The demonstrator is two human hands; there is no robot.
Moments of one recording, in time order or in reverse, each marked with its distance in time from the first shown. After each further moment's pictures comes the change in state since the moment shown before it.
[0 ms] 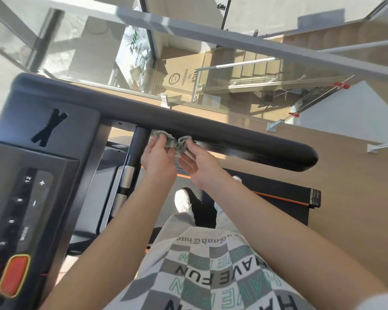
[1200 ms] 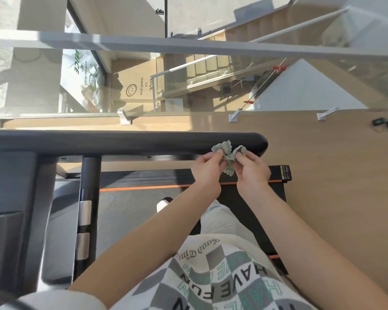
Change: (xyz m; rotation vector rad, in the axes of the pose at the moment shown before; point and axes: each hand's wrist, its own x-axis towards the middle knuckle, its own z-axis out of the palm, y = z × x) left_hand -0.086 -0.153 0.072 0.494 -0.419 -0.295; right_hand -0.052 -0.081 -0.160 0.282 0.528 -0.482
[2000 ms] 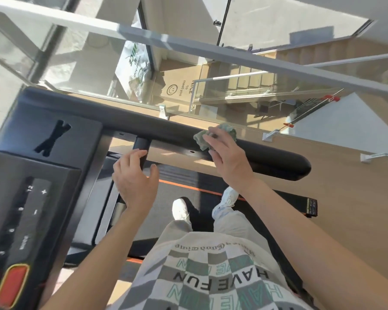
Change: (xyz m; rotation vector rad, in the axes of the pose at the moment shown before) left_hand -0.028 0.086 -0.226 1.120 0.768 1.001; right_hand -0.020 0.049 0.088 -1.115 -0.956 -1.473
